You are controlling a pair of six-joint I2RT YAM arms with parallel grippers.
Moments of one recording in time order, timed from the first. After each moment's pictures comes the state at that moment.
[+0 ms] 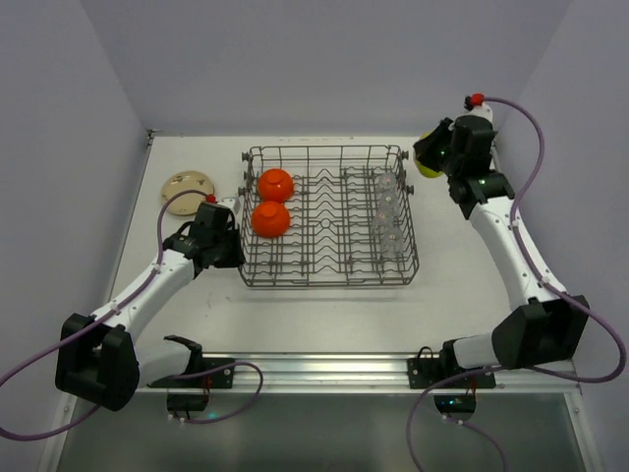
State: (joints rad) left arm -0.32 1.19 0.77 -0.54 0.04 -0.36; right arm 0.23 1.35 1.30 -0.22 -0.01 0.62
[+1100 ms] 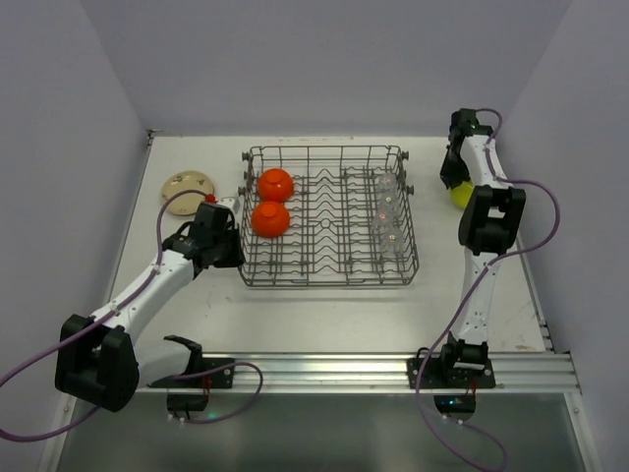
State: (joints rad) left arm -0.32 1.18 0.77 -0.54 0.03 -0.36; right arm -0.09 2.40 2.22 -1.00 0.25 0.28
